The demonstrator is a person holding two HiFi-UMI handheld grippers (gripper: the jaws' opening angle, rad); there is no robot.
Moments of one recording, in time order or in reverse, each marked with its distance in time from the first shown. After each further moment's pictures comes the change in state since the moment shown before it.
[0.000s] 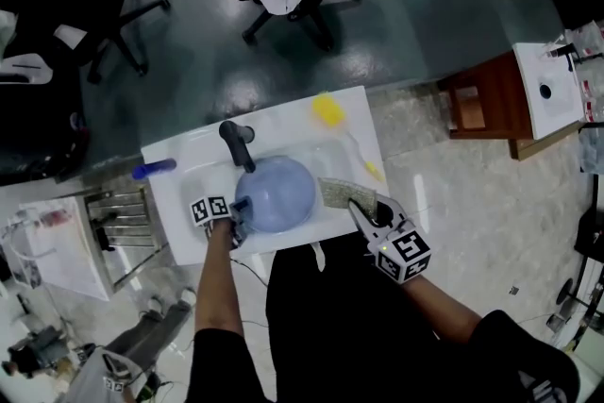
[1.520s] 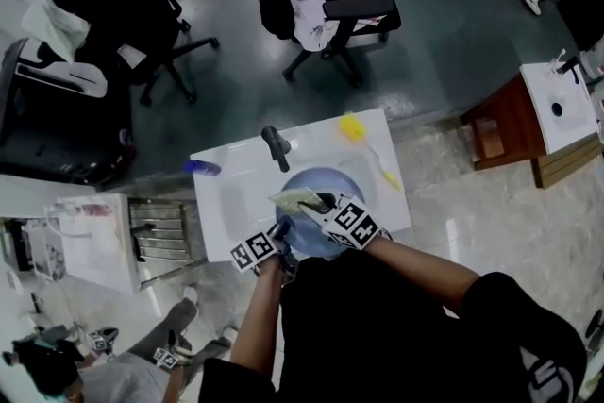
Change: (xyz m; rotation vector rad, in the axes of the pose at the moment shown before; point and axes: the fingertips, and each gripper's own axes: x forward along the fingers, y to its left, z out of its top) left arm -0.123 -0.151 -0.055 -0.008 -0.449 -0.160; right arm 0.098 0.143 -0.013 -0.297 0.063 0.439
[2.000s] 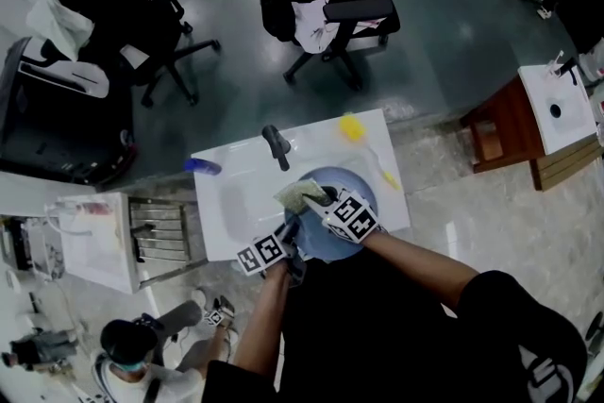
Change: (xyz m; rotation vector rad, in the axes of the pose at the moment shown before) left arm -0.005 -0.040 -0.014 0.079 -0.005 -0.055; right arm 0.004 -0.024 -0.015 -0.033 0.027 -0.079
